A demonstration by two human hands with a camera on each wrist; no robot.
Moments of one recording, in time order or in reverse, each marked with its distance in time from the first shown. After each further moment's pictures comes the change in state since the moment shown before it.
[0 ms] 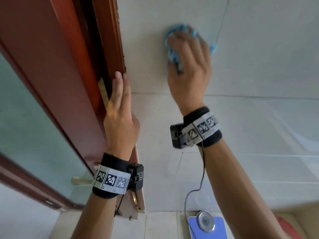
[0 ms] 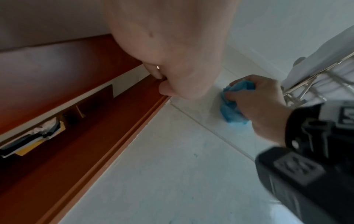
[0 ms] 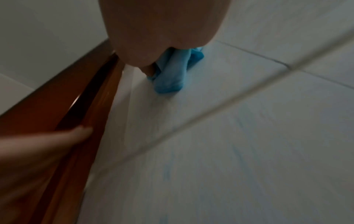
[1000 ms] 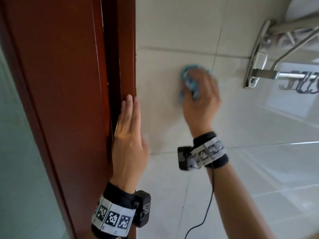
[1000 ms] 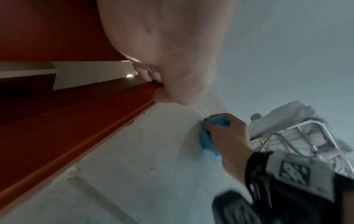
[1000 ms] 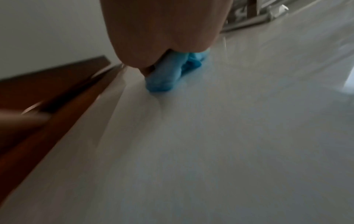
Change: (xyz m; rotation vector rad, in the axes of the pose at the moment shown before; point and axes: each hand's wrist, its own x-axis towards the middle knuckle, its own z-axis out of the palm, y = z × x) left_hand 0.104 0.014 -0.052 -0.231 0.094 0.196; right_hand 0.103 -0.006 -0.003 -0.118 0.191 0.049
